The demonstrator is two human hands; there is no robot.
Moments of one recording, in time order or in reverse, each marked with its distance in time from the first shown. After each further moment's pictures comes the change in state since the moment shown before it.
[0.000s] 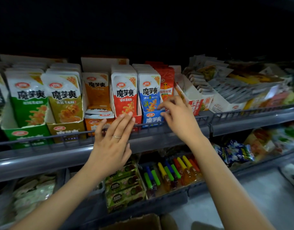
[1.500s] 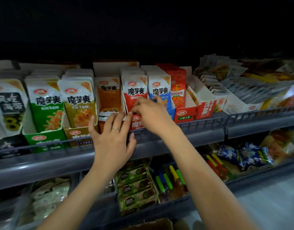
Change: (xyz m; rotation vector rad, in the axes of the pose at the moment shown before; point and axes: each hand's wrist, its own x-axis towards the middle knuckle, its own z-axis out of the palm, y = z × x) left_hand 0.010 -0.017 -0.004 0.064 0.046 -0.293; right_hand 0.047 -0.090 0.027 -0.100 -0.267 -0.194
